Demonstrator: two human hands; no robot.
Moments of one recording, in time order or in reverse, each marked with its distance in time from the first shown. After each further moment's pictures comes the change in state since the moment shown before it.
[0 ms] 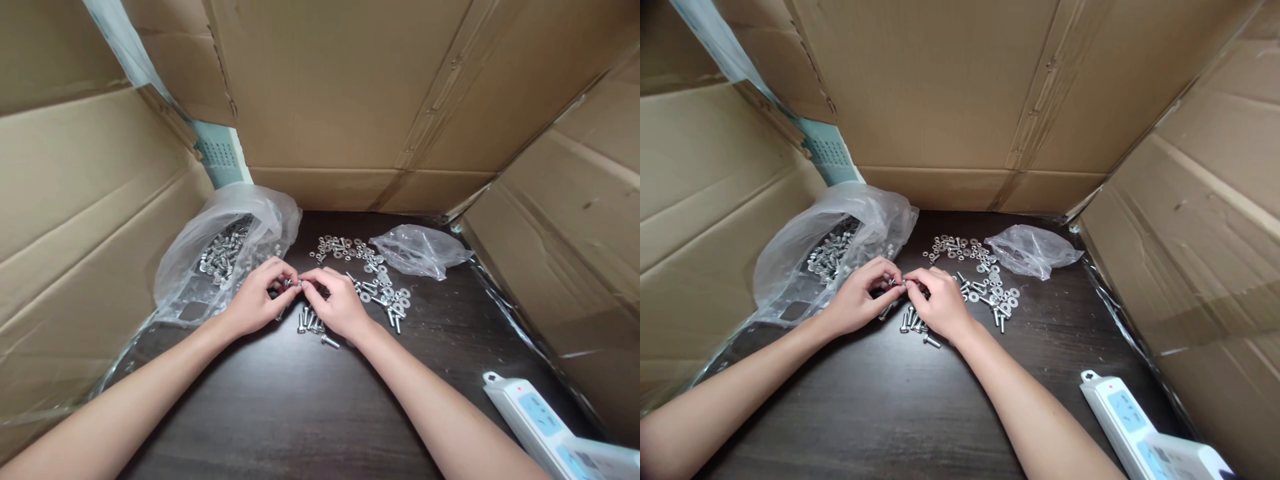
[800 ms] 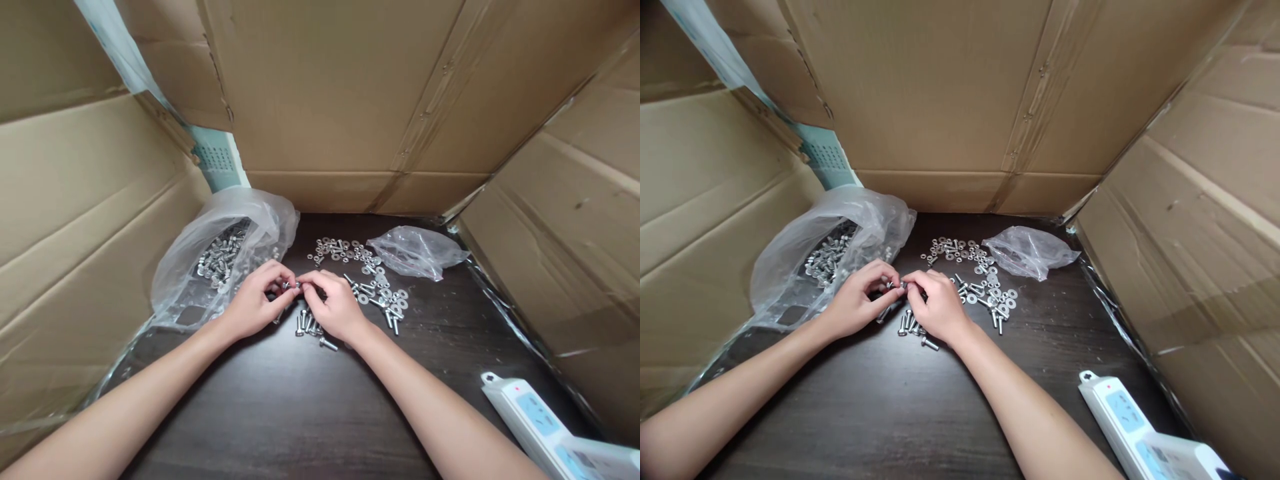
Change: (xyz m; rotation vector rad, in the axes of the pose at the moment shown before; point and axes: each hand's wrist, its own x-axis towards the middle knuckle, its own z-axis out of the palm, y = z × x) left_hand 0.001 -0.001 0.000 0.007 0.009 -0.020; right_hand 0.000 0.003 0.002 -0.011 0.014 -0.027
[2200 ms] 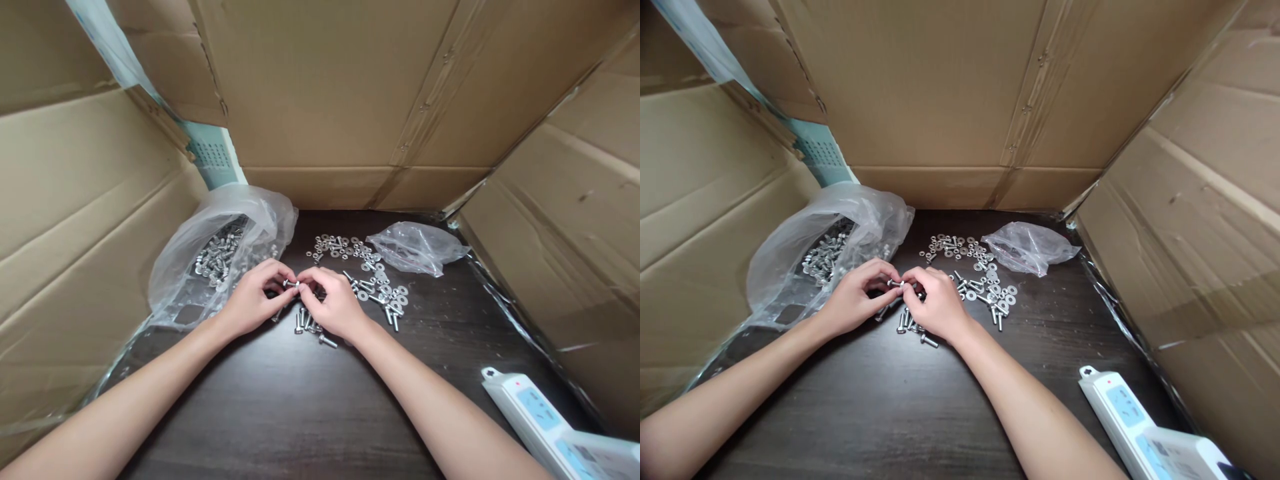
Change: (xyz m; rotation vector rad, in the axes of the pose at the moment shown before) left_hand 0.001 -0.001 0.001 -0.099 0.004 -0.018; right_hand -0.001 -0.002 0.000 0.026 -0.001 0.041
